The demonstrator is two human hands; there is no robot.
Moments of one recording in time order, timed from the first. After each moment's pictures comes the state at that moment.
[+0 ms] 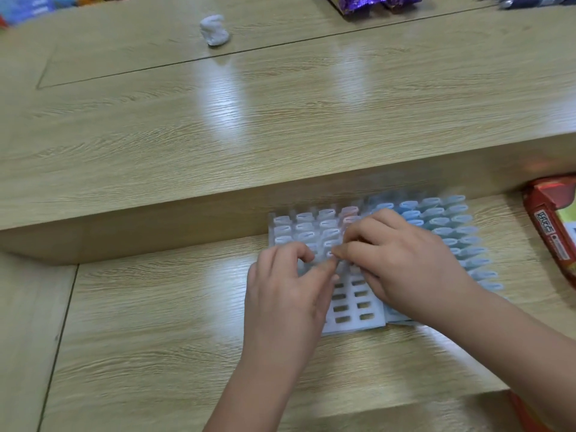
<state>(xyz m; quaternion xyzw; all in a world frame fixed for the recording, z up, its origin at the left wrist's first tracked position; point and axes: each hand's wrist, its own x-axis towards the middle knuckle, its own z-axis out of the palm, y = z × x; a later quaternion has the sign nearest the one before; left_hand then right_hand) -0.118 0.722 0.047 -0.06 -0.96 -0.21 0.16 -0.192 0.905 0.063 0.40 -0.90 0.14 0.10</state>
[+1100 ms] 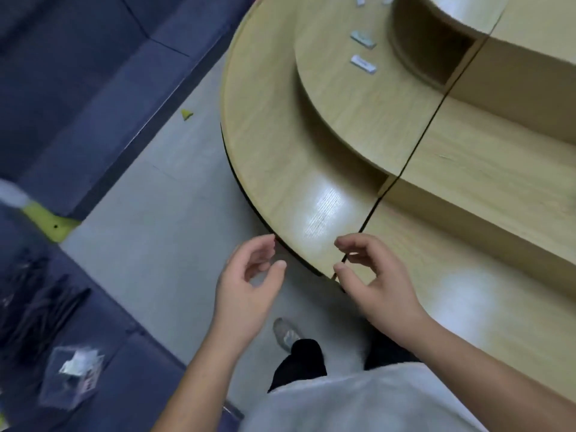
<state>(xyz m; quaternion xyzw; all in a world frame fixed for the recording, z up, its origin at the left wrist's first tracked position) 0.451 0.433 0.164 0.44 -0.64 -0.58 0.22 0.294 0.564 0.152 0.31 -0.75 0.51 -0.30</state>
